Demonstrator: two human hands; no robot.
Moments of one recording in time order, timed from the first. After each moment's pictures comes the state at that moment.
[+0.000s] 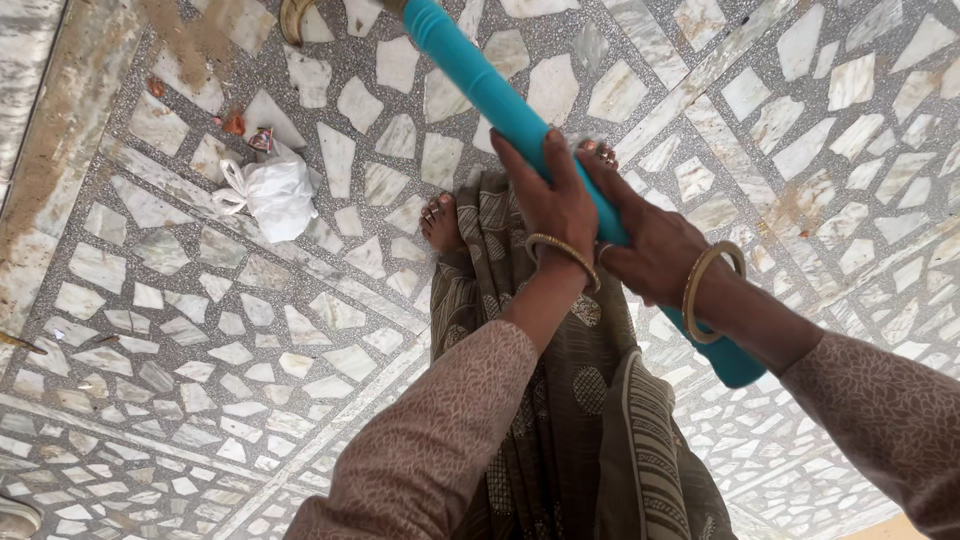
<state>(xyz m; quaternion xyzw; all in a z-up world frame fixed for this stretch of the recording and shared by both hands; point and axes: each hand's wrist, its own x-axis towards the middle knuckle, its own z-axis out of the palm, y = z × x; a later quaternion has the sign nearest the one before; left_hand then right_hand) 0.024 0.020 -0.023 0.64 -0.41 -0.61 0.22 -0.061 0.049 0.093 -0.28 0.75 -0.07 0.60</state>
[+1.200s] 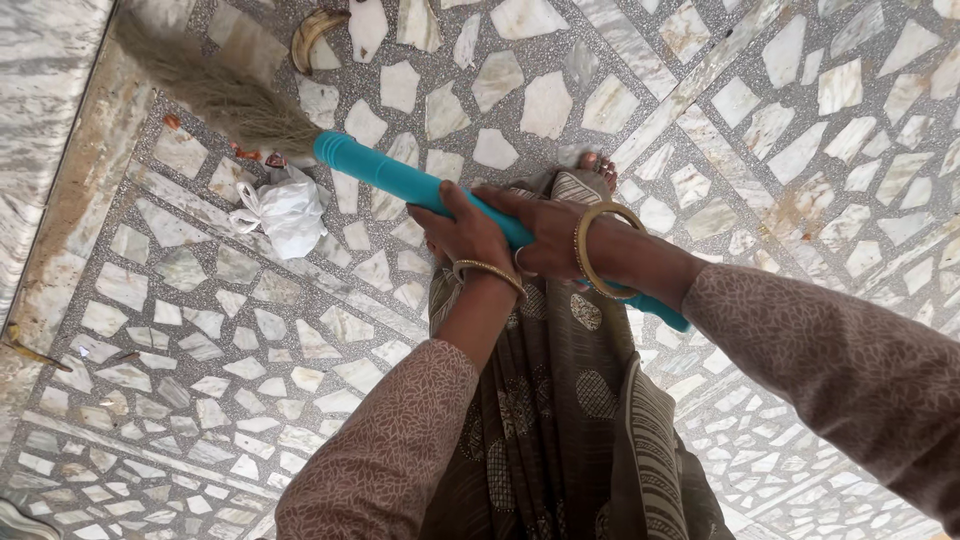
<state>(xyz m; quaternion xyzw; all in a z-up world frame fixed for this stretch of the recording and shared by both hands) 0.080 -0.034 -0.001 0.81 -0.28 -0.51 0.08 -0.029 0.005 0.053 -0.35 0.64 -0.06 0.69</state>
